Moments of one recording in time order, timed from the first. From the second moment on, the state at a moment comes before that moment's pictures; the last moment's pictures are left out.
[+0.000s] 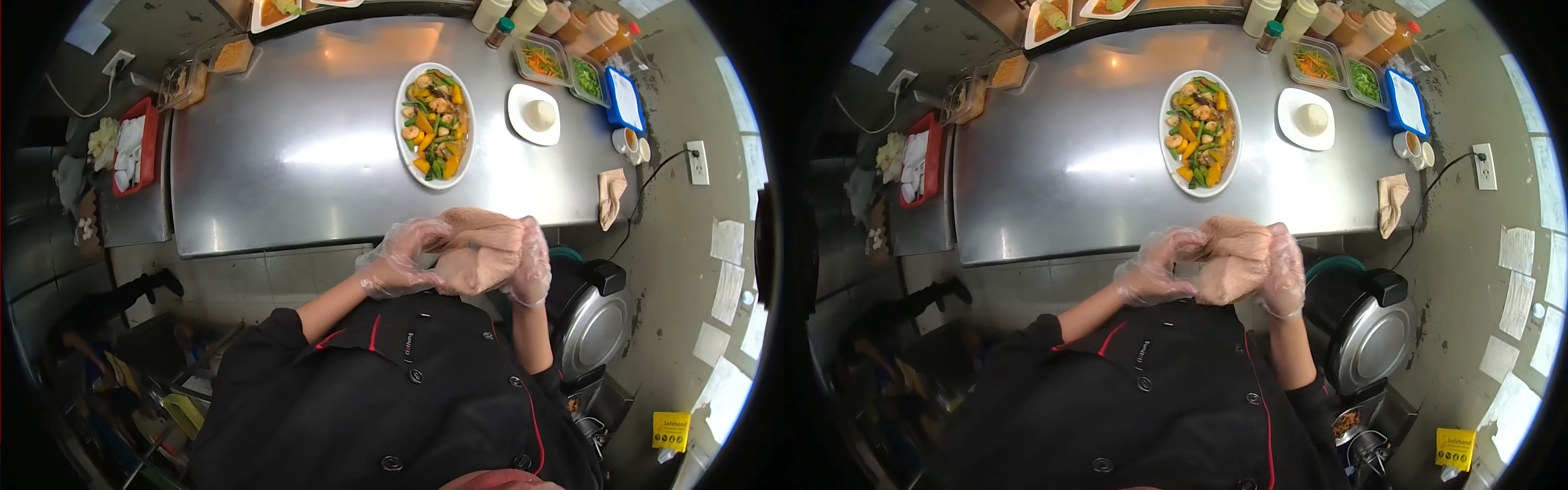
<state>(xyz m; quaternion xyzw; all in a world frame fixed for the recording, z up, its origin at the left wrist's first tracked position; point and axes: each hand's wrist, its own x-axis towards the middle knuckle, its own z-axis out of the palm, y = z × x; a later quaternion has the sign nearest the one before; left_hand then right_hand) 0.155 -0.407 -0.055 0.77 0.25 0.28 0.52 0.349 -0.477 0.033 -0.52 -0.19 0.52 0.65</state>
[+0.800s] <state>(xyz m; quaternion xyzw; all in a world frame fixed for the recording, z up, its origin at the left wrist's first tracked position) 0.107 -0.363 -0.102 0.23 0.33 0.49 0.77 0.313 -0.470 -0.118 -0.69 -0.56 0.30 0.33</state>
